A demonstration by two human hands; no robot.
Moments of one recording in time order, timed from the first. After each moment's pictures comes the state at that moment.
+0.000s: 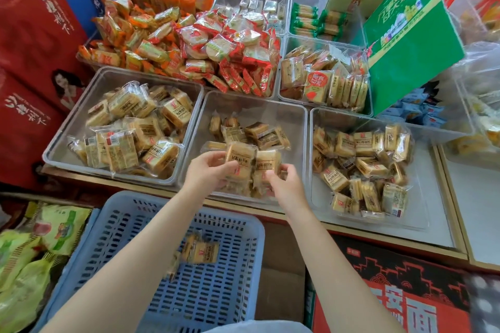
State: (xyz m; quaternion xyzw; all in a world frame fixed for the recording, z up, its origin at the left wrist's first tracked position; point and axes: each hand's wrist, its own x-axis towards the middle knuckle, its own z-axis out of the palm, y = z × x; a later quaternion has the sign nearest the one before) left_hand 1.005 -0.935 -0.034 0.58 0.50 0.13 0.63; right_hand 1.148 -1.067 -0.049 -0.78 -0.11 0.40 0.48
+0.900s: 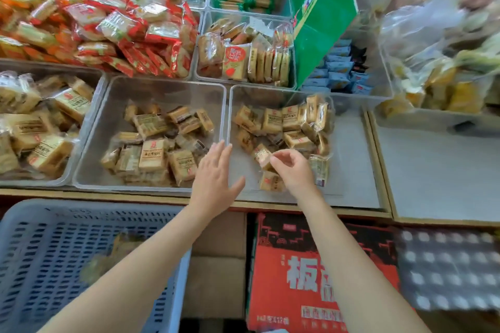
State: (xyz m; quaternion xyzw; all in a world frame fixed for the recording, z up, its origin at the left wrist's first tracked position) left_hand 1.144 -1.086 -0.086 0.91 0.30 0.06 0.28; right_hand 1.298 -1.213 -0.043 -0.81 -0.15 0.31 0.47
